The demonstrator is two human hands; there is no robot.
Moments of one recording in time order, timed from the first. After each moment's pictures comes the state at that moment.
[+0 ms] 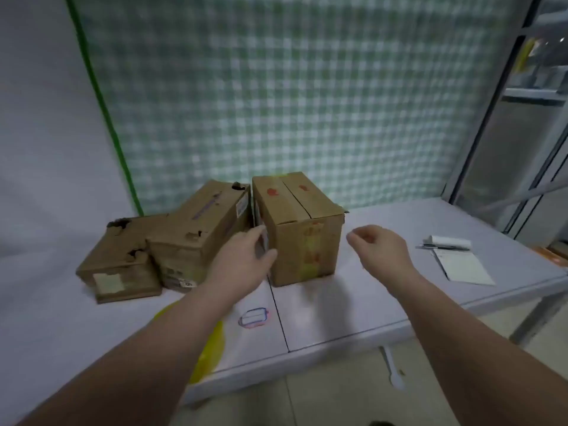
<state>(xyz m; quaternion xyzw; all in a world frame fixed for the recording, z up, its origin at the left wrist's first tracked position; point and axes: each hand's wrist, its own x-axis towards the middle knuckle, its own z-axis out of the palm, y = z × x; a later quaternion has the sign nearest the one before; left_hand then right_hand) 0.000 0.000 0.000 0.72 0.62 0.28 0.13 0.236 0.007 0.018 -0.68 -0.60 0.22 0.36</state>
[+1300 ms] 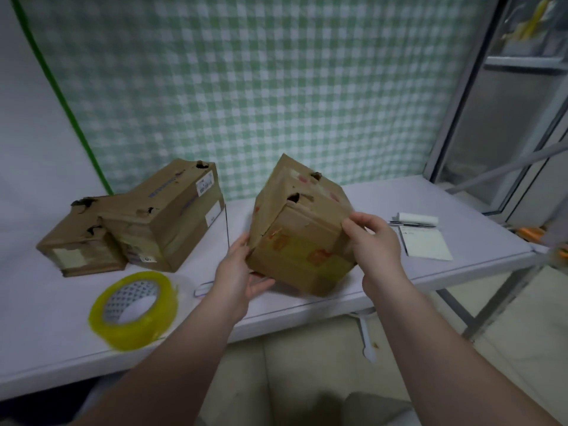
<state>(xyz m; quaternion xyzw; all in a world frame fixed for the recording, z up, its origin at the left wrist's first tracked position) 0.119 -0.041 -0.023 0.23 0.53 0.57 0.58 0.305 -0.020 0.000 -0.59 -0.38 0.41 0.59</state>
